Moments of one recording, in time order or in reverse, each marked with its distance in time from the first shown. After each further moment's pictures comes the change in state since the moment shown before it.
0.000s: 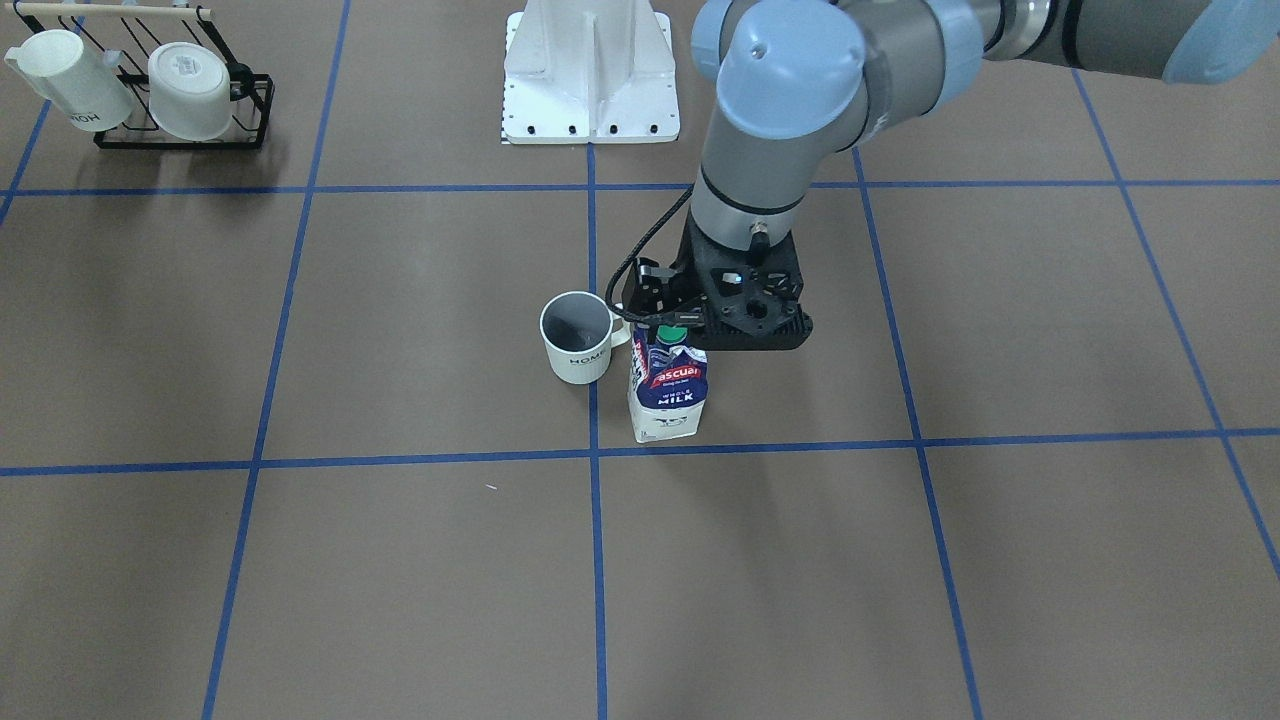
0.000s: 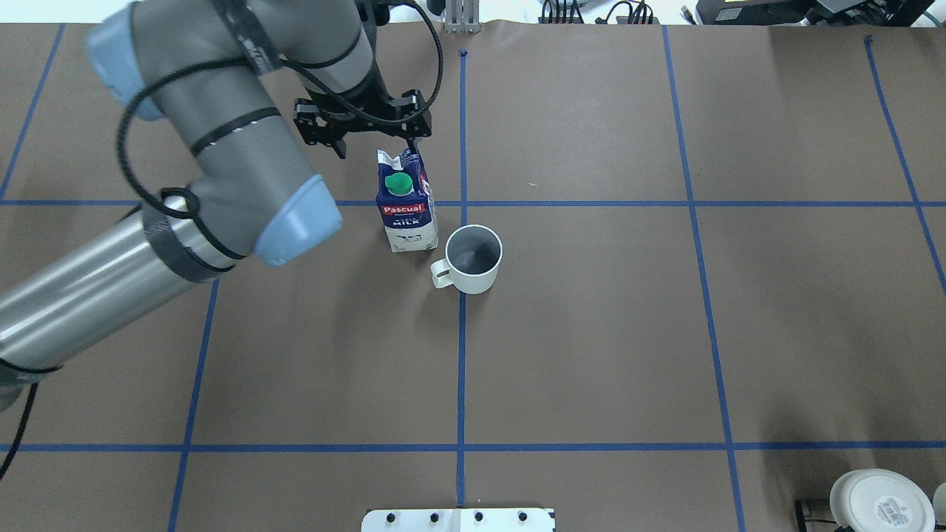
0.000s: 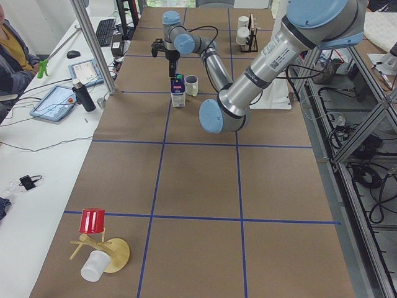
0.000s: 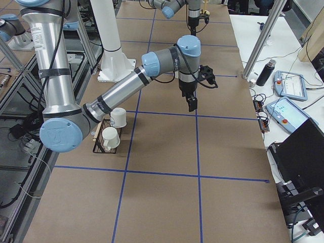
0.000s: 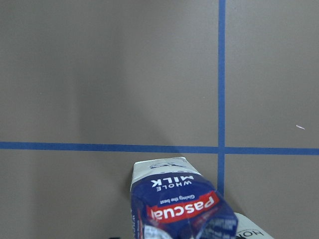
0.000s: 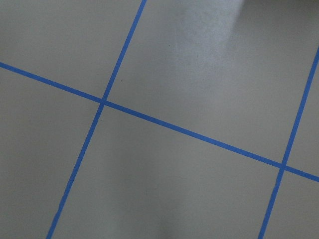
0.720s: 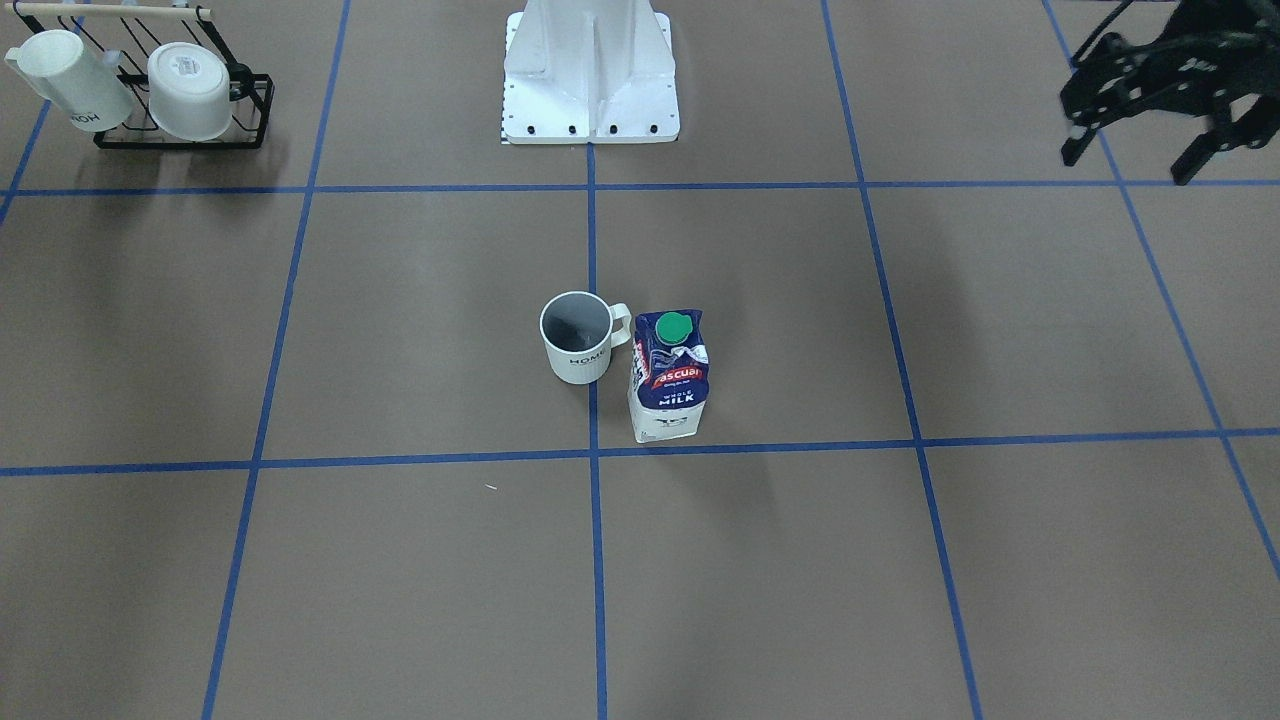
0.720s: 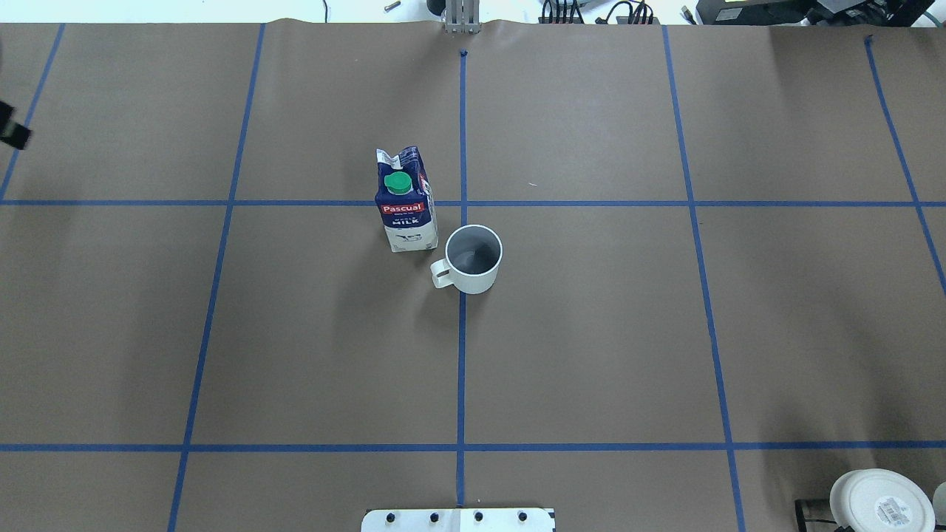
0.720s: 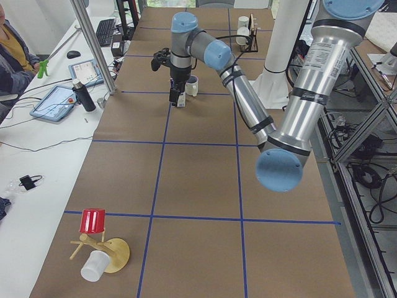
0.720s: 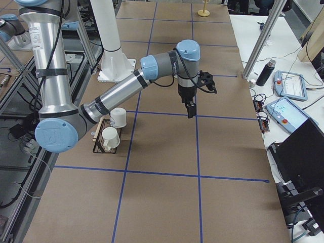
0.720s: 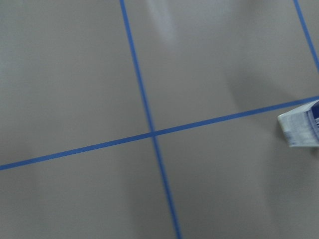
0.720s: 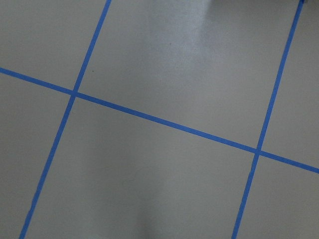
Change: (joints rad) left arm -0.488 0.606 -0.570 0.245 -0.200 0.742; right arm 0.011 -0.041 -0.012 0.002 -0.060 0.003
